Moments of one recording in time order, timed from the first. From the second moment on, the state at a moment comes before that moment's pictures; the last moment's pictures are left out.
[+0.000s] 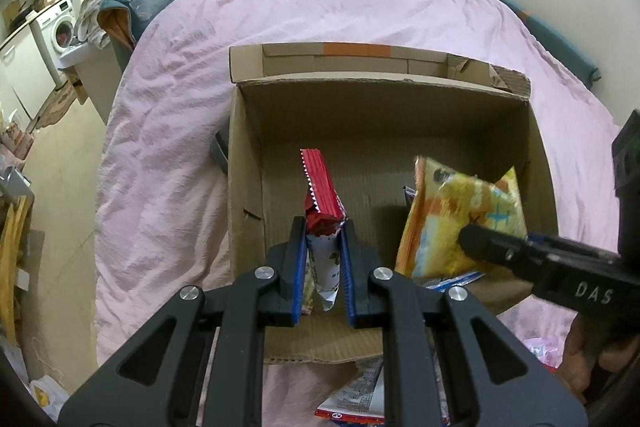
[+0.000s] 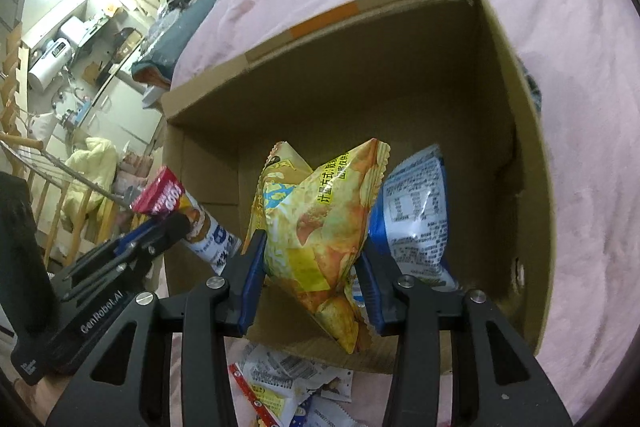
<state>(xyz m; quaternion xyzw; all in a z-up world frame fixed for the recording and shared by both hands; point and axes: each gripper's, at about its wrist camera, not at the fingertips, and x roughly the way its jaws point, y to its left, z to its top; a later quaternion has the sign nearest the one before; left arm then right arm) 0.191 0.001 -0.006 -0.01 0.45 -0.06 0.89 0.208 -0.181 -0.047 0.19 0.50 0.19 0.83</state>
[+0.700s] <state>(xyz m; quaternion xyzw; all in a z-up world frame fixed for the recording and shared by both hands) 0.184 0.007 0.004 -0.02 0.42 -0.05 0.91 0.209 -0.190 -0.040 0.20 0.48 0.20 0.83</state>
